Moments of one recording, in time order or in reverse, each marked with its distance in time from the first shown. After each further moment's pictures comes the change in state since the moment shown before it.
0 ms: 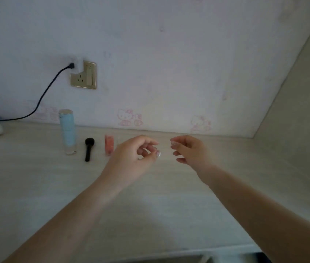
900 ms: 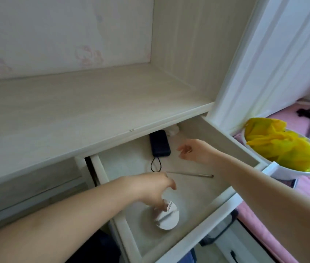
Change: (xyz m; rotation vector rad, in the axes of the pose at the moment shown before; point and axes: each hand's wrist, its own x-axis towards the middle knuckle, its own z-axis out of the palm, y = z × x) left_hand -0.191 0.078 0.294 0.640 -1.410 0.336; right_hand -0.232 0.200 -0.278 -0.772 -0.018 0.392
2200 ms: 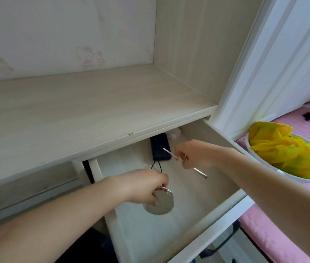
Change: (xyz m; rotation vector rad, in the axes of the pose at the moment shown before) left_hand -0.011 -0.011 -0.017 0.013 0.094 -0.001; right_hand -0.013 -0.036 -0.029 -0.466 -0.246 -0.235
